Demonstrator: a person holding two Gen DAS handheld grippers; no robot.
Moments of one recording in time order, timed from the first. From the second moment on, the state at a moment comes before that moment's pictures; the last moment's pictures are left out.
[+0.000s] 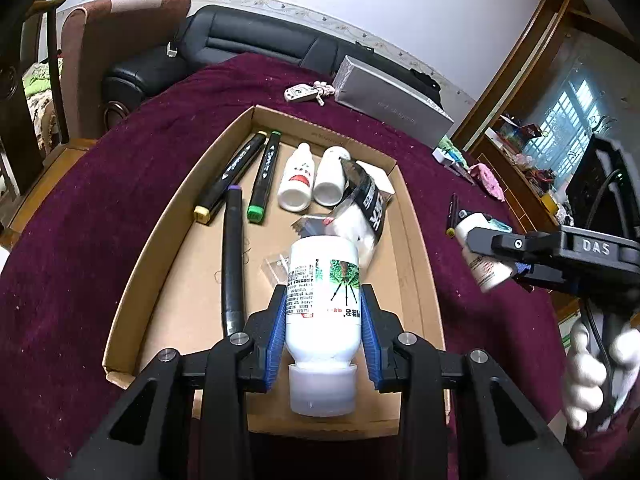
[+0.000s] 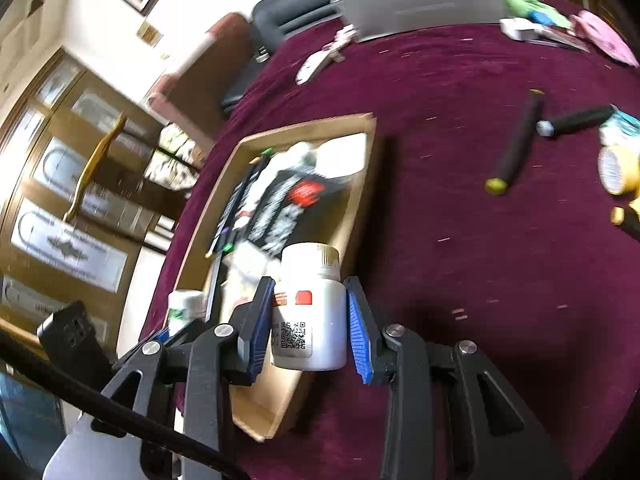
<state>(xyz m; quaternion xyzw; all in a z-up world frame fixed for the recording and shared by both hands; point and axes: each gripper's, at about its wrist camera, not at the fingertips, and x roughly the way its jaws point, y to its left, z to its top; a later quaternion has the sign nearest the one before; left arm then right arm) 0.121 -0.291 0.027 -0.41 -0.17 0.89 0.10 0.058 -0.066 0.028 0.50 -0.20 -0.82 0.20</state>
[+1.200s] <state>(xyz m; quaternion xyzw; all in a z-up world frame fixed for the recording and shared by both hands) 0.124 -0.334 0.022 -0.39 -0.22 0.89 0.10 0.065 -0.150 -0.017 0.56 -0.11 -0.80 0.21</state>
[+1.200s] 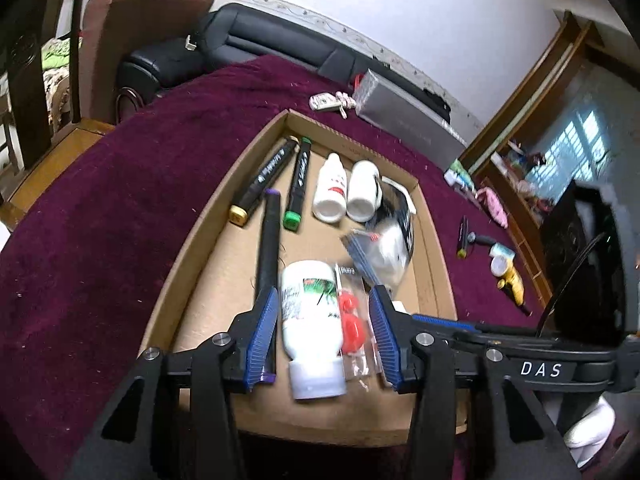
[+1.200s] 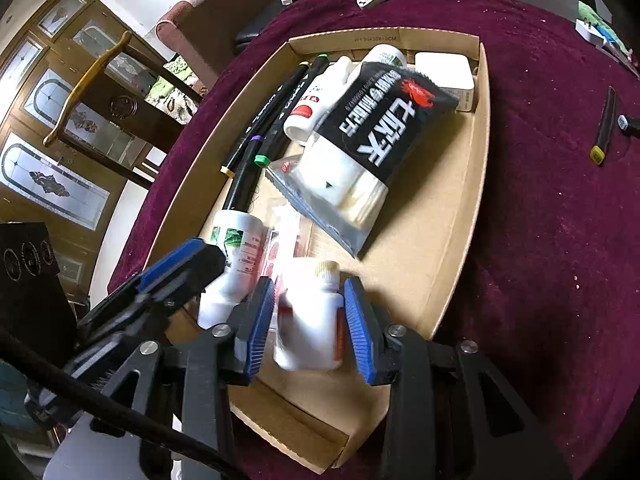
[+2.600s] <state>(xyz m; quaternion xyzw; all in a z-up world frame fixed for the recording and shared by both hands) 0.116 -0.274 0.075 -0.37 -0.20 0.89 0.17 0.059 0.008 0.053 0.39 -0.20 -0.89 0.11</state>
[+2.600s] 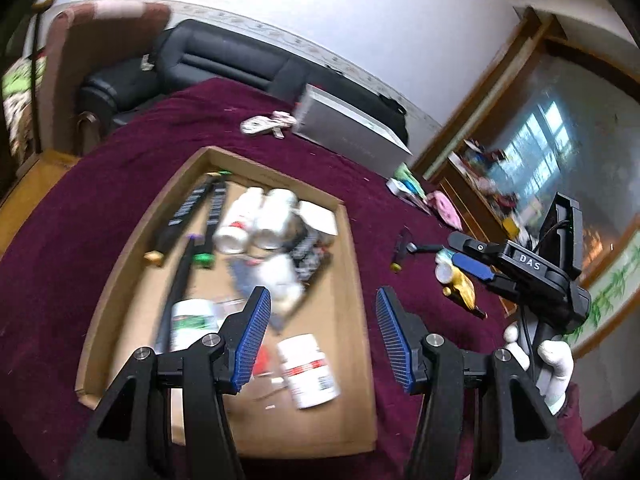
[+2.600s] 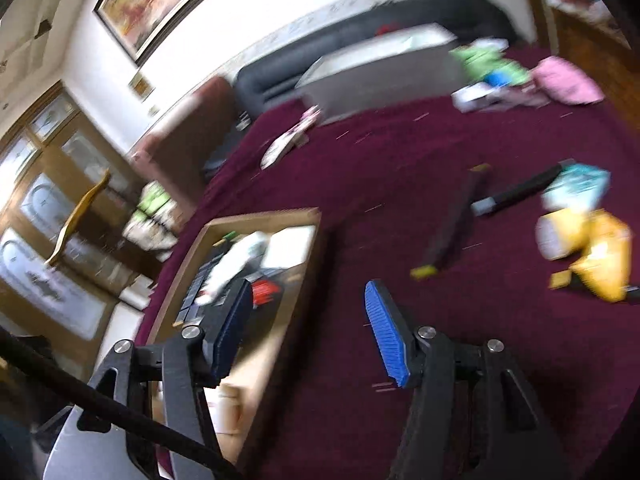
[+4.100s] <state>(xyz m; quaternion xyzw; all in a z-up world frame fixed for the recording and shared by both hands) -0.069 -0.014 0.012 -0.48 0.09 0.85 0.20 0.062 0.195 0.002 0.33 -0.30 -0.89 -0.06</state>
